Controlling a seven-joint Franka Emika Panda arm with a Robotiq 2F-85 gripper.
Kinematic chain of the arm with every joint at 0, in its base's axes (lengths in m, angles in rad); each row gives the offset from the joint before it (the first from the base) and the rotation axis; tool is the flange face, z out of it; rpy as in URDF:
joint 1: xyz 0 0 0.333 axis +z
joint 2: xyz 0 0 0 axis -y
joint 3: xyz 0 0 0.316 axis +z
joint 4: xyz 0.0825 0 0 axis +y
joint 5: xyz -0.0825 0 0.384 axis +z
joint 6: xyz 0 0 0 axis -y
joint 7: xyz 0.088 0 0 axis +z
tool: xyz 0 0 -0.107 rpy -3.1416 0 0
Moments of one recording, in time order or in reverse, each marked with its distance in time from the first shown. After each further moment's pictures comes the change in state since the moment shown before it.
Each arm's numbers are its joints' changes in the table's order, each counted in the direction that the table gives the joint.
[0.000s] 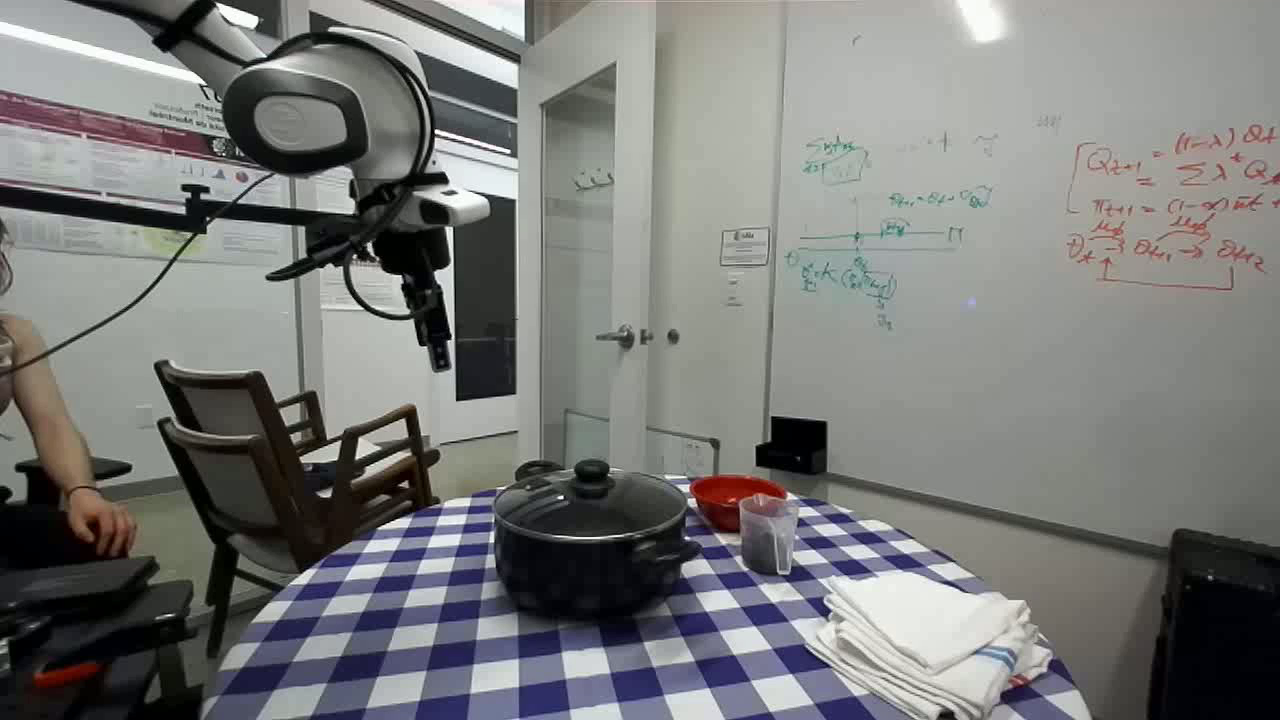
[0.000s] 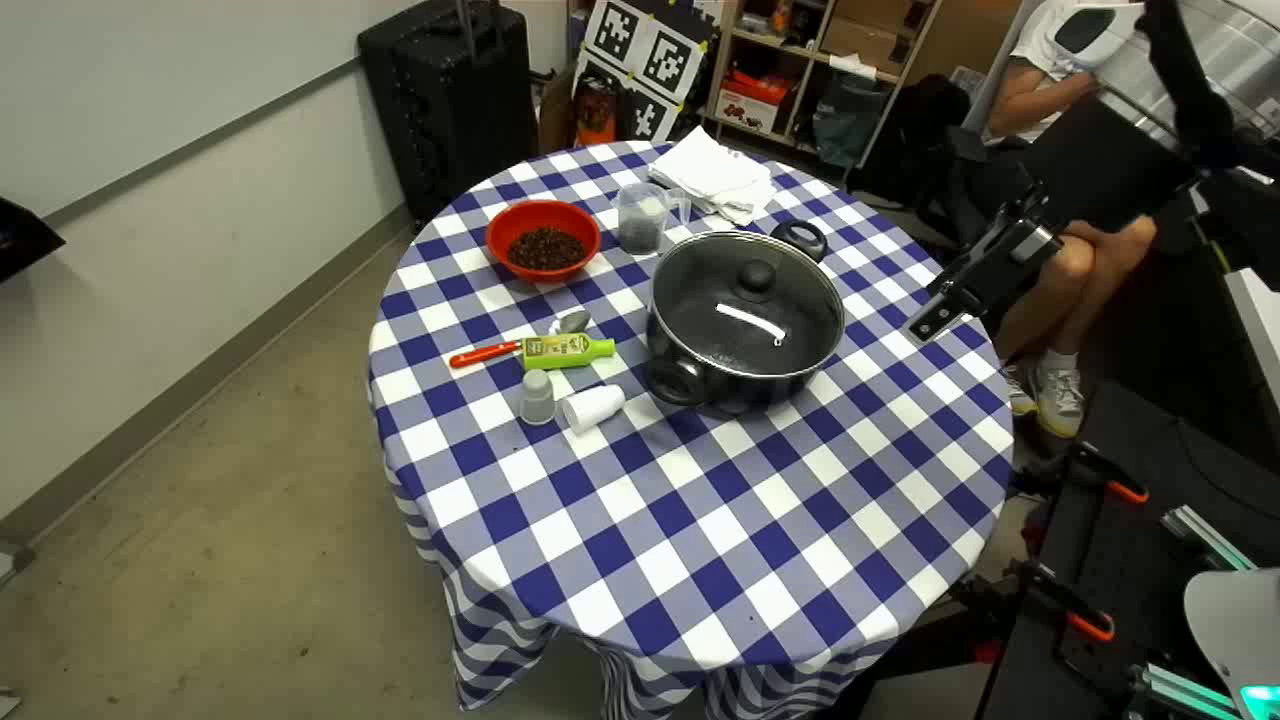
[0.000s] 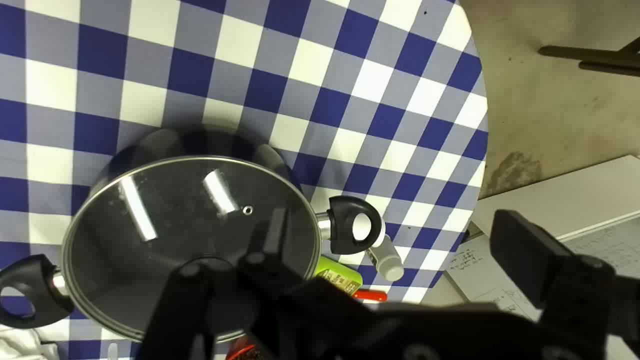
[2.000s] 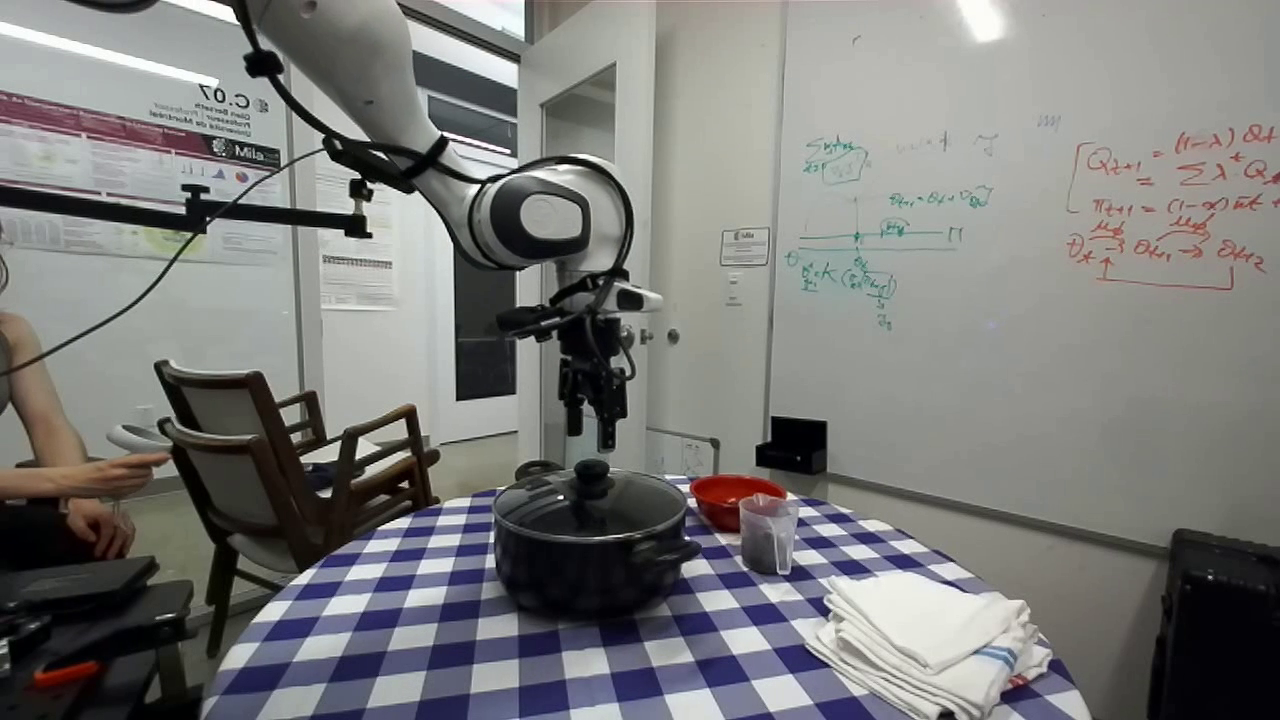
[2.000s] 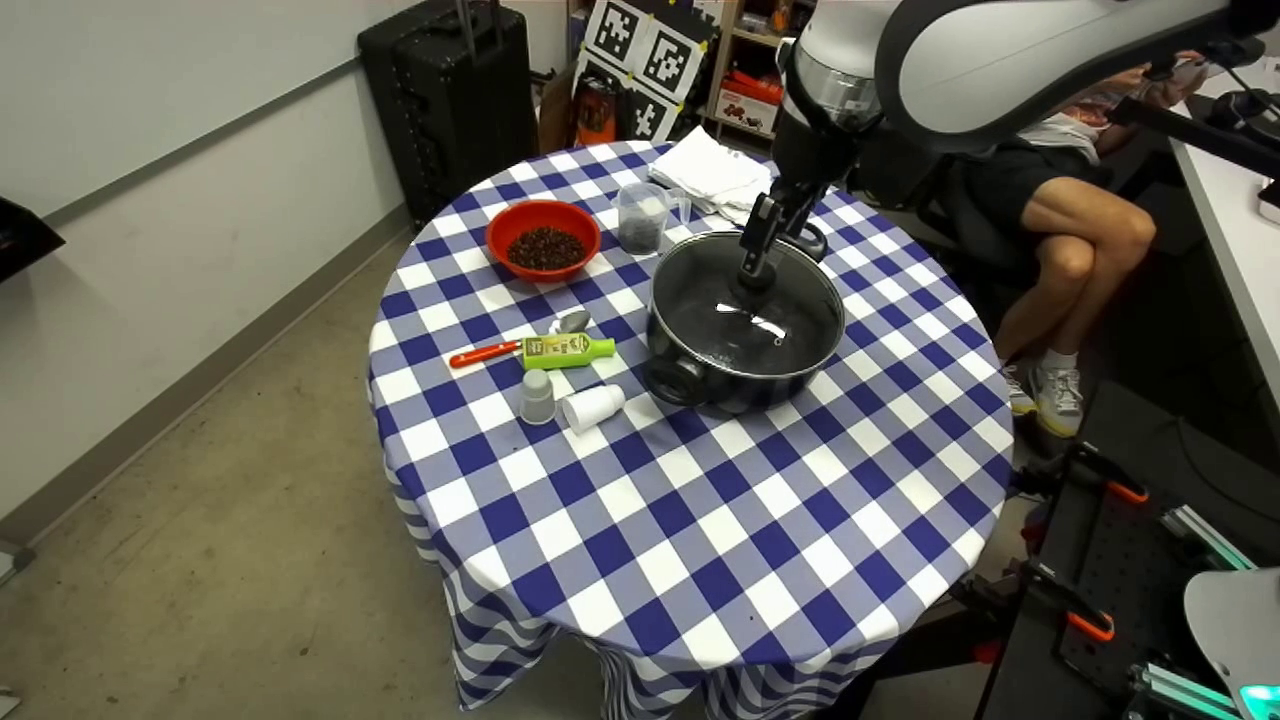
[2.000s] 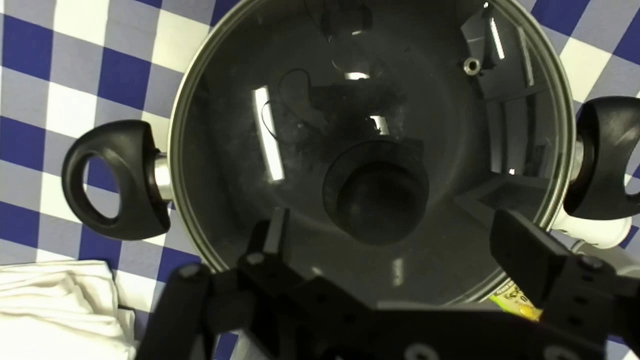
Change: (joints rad) arm -0.158 -0.696 -0.004 -0.661 -0.380 -0.183 -0.090
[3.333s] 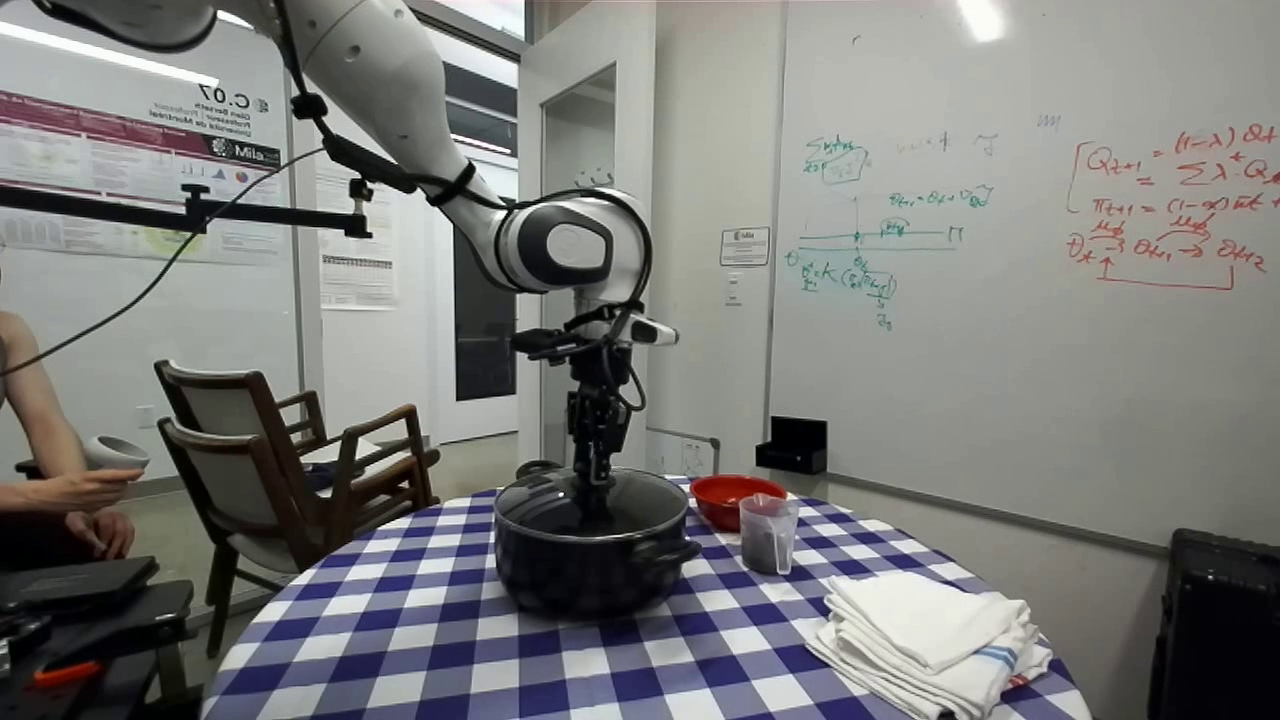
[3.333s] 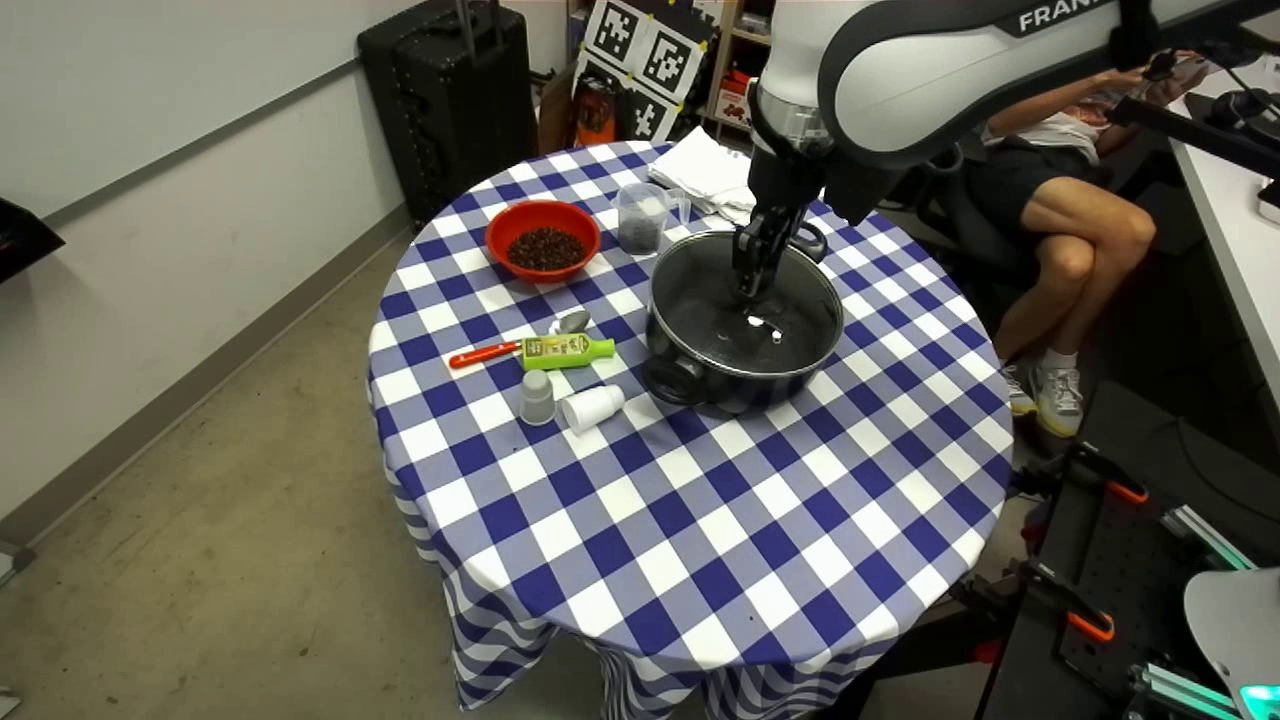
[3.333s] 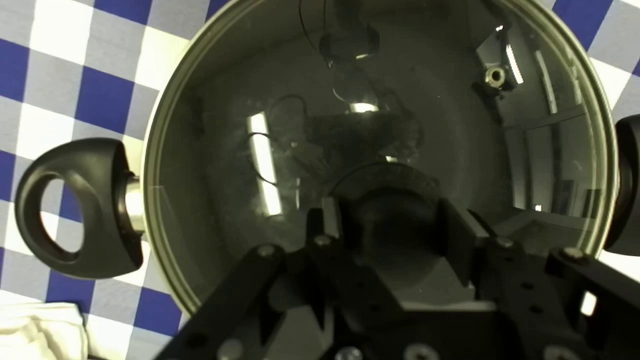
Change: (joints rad) arm -0.004 -0.118 0.004 -0.113 0.008 -0.094 0.006
